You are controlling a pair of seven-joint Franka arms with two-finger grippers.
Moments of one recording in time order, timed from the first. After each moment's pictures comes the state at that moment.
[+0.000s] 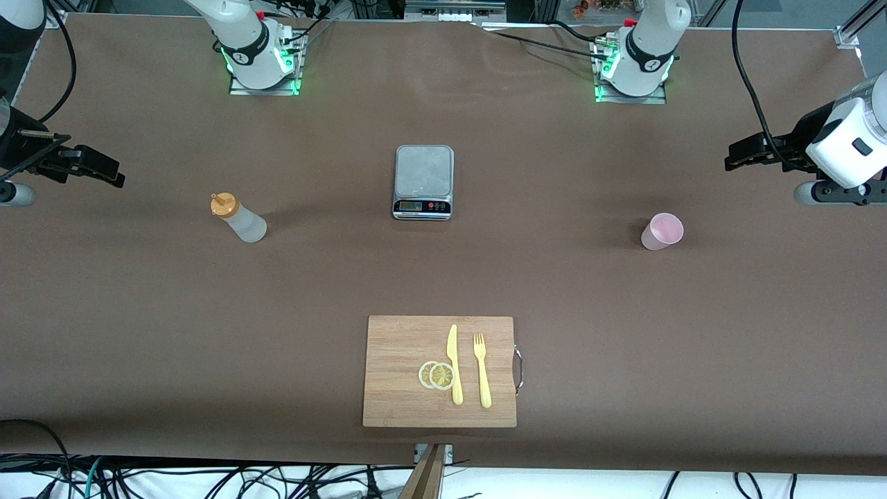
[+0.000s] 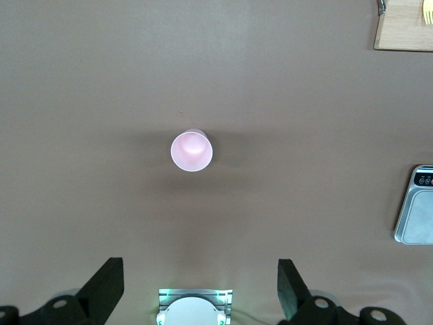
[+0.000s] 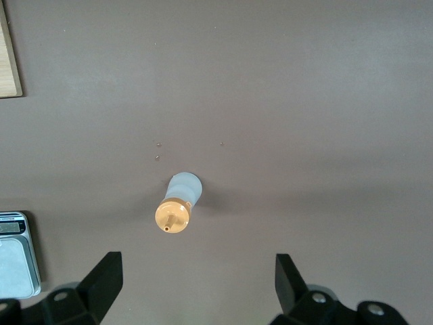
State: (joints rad) left arm -0.03 0.10 0.01 -1.49 -0.06 1.36 -0.07; right arm 0.04 0.04 -0.09 -1.64 0.00 1.62 0.03
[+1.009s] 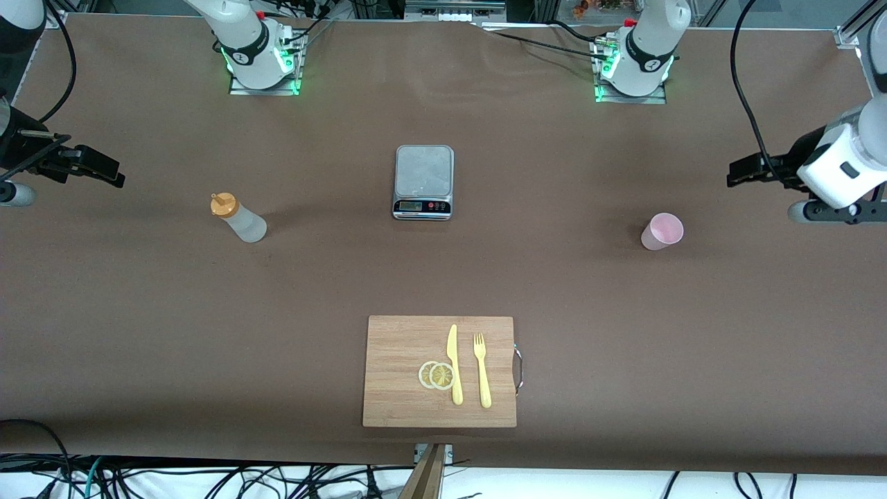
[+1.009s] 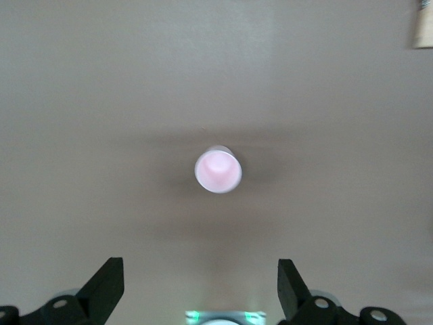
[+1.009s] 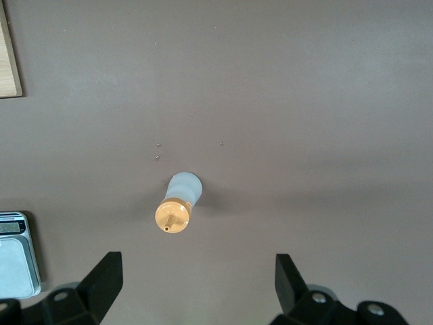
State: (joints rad) left arm -0.03 0.13 0.02 -1.61 0.03 1.53 0.04; right arm 0.04 0.04 -0.09 -1.64 0.00 1.62 0.03
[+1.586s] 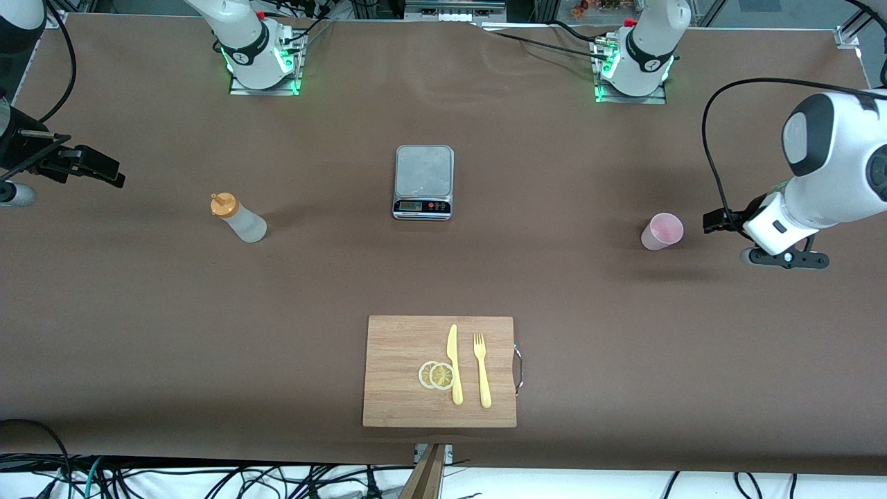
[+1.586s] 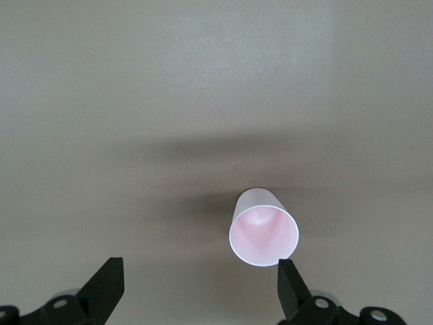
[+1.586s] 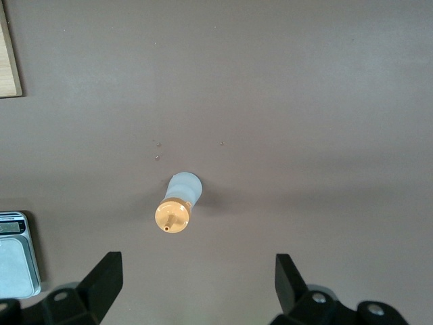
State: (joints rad) left arm 0.04 0.18 0.03 -1.98 0.05 2.01 0.11; right arm 0.04 0.04 -0.09 -1.64 0.00 1.62 0.03
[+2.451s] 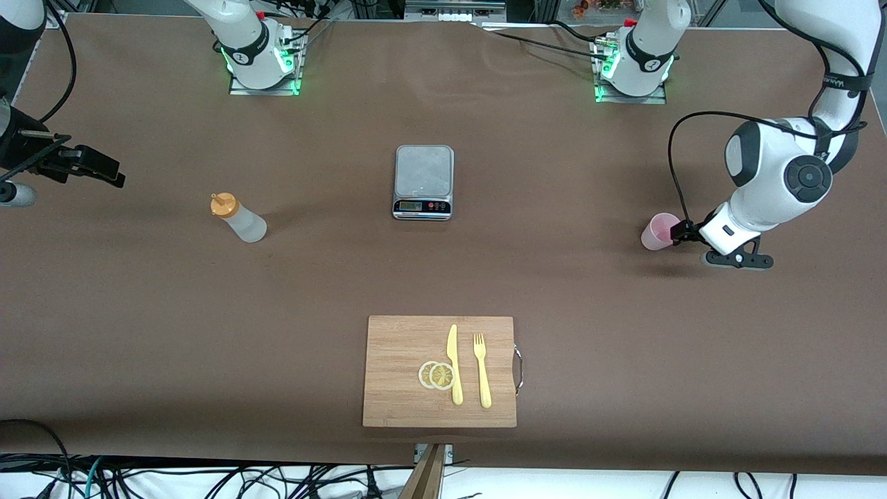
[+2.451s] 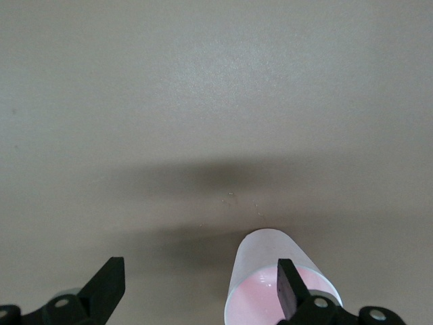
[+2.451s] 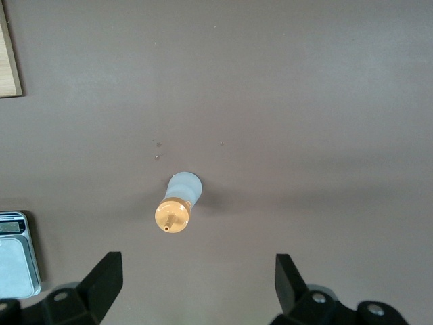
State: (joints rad) left arm 0.04 0.26 0.03 -2.22 0.05 2.42 0.11; right arm 0.04 0.04 -0.09 -1.64 0.00 1.62 0.03
